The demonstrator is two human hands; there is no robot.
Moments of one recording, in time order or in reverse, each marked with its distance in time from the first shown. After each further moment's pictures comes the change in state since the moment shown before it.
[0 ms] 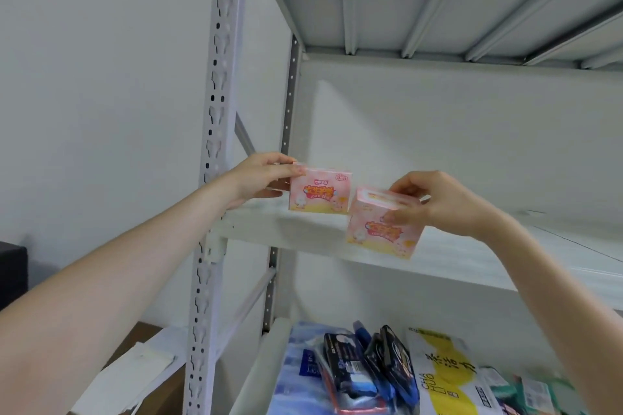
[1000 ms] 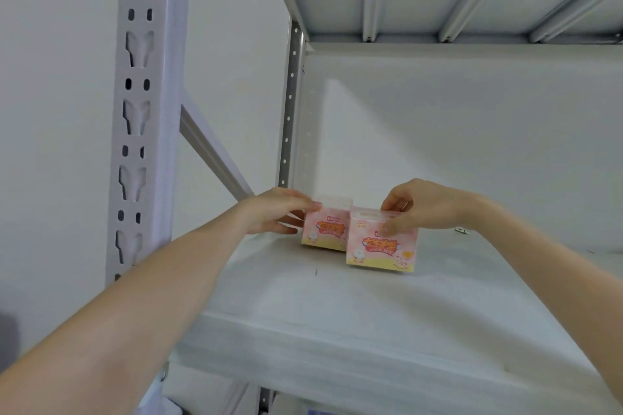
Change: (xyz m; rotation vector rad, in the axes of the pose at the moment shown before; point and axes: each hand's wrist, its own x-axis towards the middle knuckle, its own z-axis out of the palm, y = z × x) left_hand 0.233 -0.112 -0.020 0.047 -0.100 -0.226; right_hand 0.233 0.093 0.049 -0.209 -0.250 0.097
